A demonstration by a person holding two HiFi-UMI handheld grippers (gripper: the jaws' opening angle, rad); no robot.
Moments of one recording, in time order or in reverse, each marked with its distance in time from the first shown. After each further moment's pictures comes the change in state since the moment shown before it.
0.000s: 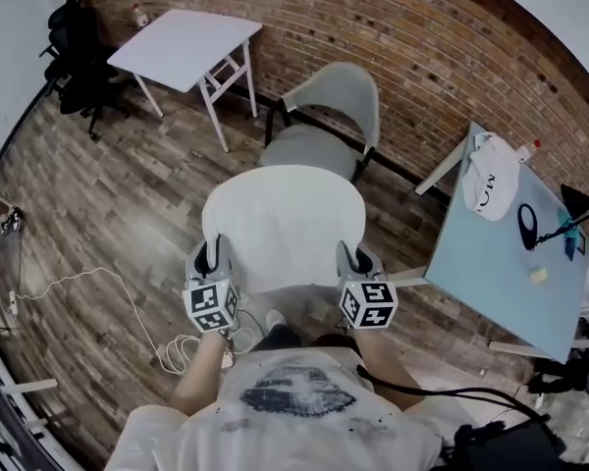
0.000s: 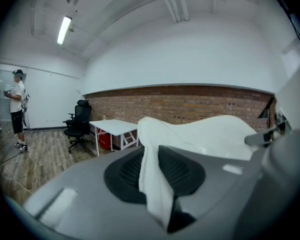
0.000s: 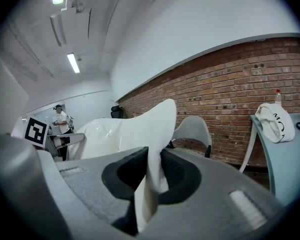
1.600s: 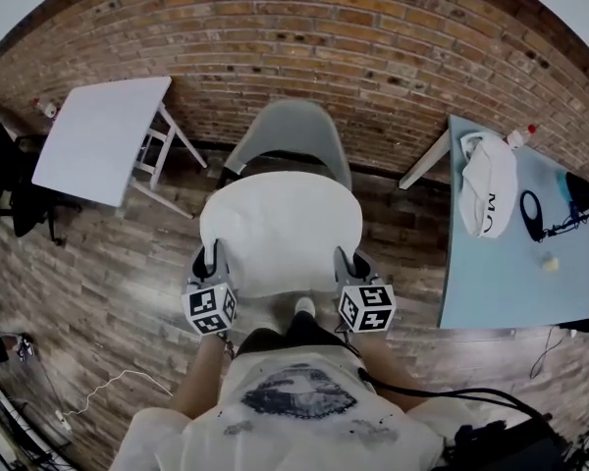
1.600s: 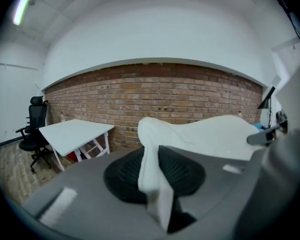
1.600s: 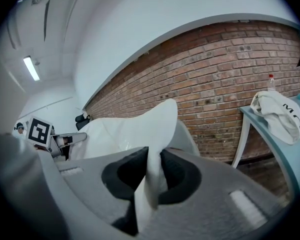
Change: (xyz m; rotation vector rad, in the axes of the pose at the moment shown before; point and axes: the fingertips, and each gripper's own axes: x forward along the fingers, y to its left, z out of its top) left arm 0.413 -0.057 0.080 0.146 0.116 -0.306; right arm 0.247 -0.183 0.097 0.212 0.008 -0.273
